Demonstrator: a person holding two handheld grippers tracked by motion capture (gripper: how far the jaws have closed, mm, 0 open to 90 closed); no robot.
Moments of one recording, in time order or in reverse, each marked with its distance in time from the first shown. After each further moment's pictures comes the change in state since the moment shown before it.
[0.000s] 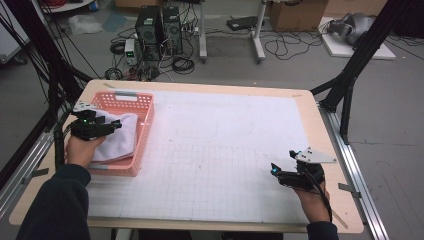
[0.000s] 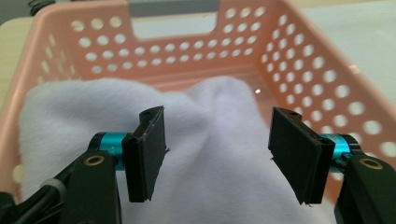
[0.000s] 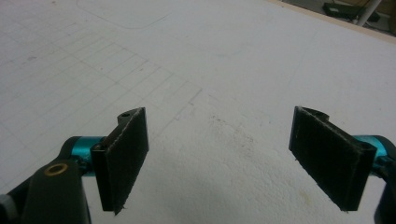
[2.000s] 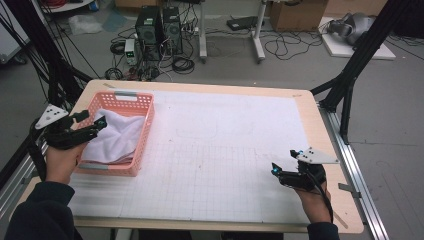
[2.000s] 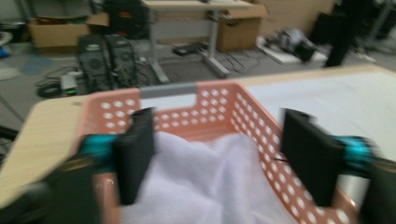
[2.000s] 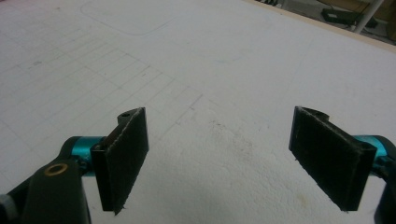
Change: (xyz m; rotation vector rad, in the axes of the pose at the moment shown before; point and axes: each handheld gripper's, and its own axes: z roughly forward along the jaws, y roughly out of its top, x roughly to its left) left arm -0.001 -0.005 -0.062 -0.249 -0.058 0.062; right arm 0.001 0.002 -0.004 -0.019 -0.001 -0.006
